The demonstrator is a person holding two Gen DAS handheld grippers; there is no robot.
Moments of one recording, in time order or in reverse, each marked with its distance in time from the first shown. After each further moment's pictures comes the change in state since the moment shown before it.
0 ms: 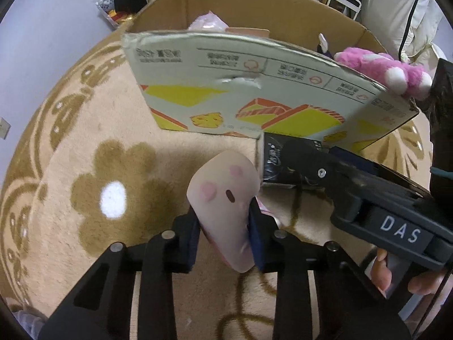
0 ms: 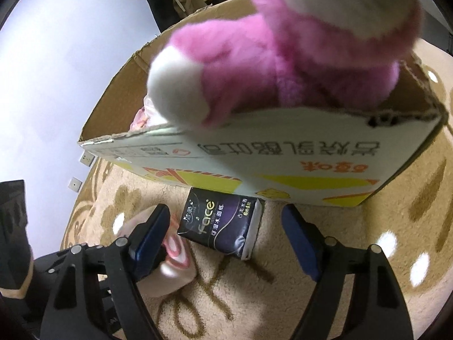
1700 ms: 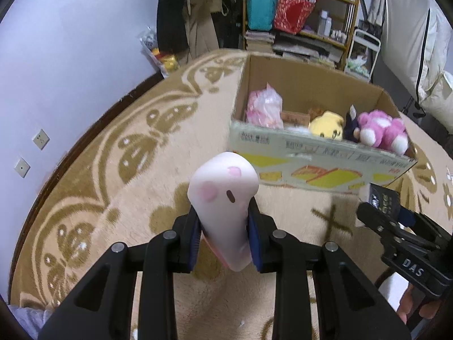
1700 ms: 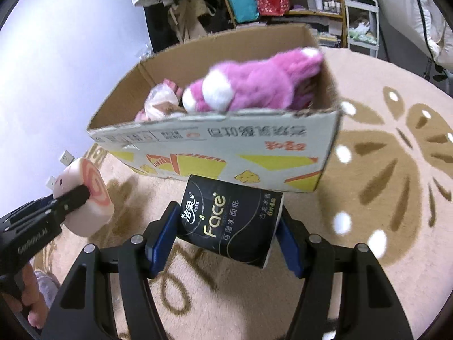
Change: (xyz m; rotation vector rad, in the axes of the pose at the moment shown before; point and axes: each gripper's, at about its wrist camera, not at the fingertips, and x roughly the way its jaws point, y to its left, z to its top) left arm -0.081 0.021 0.002 -0.061 -0.237 0.159; right arm -0.024 0.049 -0.040 -0.048 -0.104 -0.151
